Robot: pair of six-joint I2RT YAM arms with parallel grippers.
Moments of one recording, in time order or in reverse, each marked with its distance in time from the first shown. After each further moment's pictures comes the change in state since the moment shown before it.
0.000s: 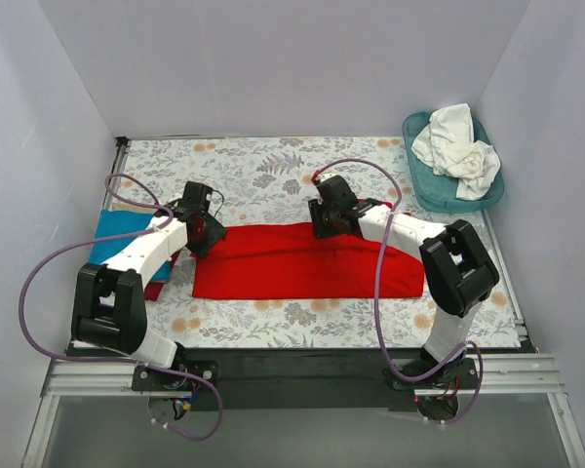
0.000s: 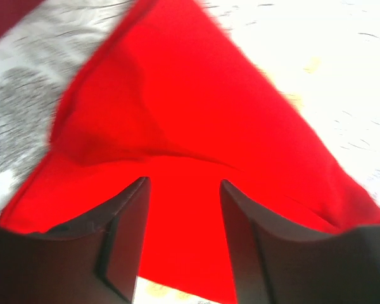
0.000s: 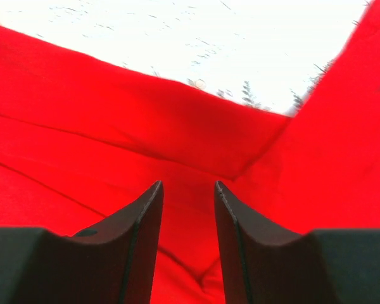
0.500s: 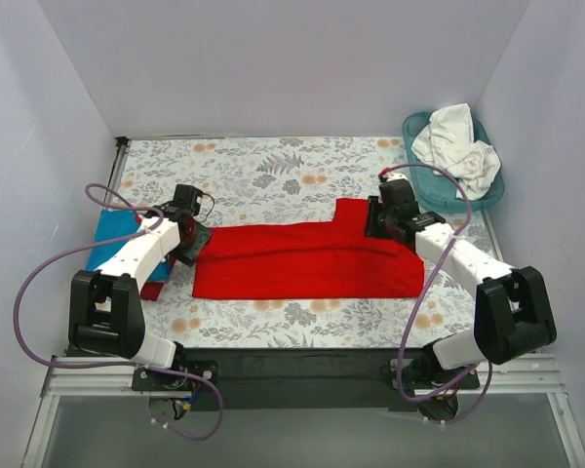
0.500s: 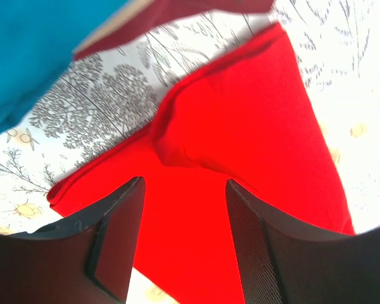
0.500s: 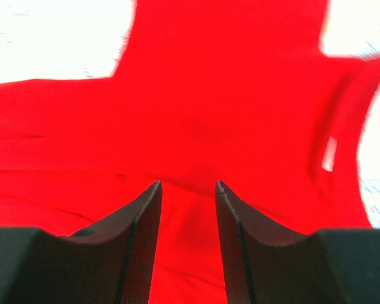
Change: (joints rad) left arm 0.051 -0.034 0.001 -0.177 -0.126 -0.196; right arm -0.227 -0.378 -0.283 -0.026 0.069 0.042
